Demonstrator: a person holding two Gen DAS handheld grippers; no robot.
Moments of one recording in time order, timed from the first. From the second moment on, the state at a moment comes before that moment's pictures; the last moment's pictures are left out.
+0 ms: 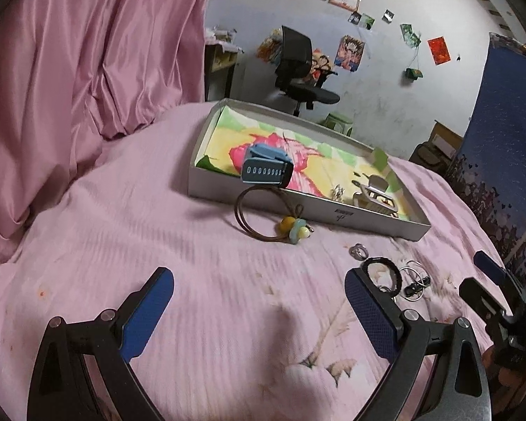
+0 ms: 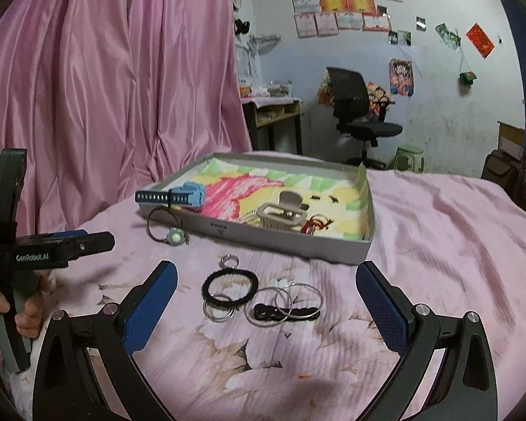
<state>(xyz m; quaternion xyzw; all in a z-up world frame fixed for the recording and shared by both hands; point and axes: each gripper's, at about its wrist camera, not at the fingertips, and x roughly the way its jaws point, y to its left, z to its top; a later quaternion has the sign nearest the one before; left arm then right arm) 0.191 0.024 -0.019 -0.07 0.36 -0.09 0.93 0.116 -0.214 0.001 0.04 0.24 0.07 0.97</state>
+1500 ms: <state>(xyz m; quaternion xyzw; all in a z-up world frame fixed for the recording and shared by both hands) 0.278 -0.016 -0.052 -0.04 0.42 -0.16 0.89 0.203 -0.184 -0.050 0.03 0.40 0.10 0.91</state>
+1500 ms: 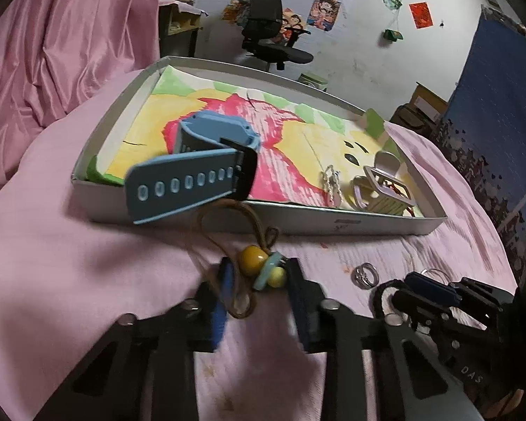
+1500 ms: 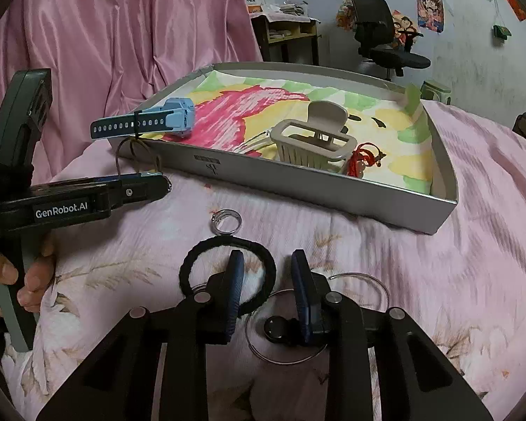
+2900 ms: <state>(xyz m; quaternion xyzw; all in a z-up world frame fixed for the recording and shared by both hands) 0.248 -0.042 0.016 -0.05 0.31 -0.16 0.94 0.189 -0.247 -0.004 0.15 0.21 0.05 0.96</state>
